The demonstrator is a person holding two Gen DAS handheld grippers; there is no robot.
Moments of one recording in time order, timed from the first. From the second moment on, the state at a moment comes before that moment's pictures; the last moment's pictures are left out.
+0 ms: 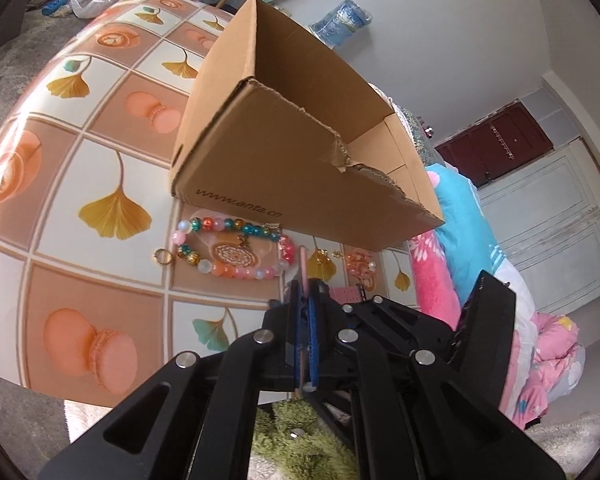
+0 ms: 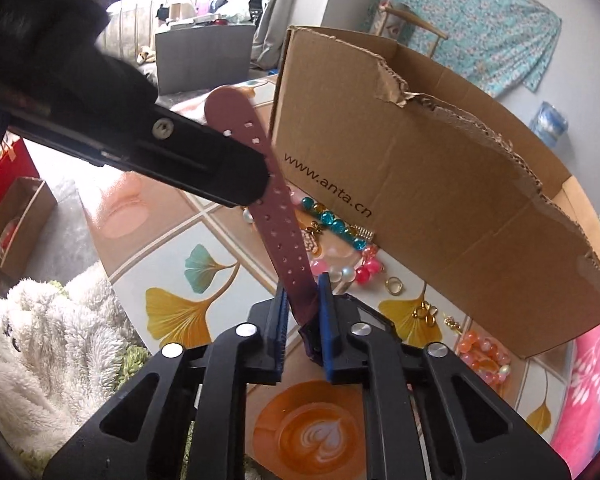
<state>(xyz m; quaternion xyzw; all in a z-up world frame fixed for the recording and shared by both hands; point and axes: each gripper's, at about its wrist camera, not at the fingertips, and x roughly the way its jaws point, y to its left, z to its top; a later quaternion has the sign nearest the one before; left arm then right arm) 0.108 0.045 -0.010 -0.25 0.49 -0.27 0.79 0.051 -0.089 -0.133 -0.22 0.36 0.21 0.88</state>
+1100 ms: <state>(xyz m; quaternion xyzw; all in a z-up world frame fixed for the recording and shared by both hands) 0.052 0.017 -0.003 0.05 0.41 -0.25 0.88 0.099 -0.100 -0.112 -0.18 0.48 0.33 0.79</state>
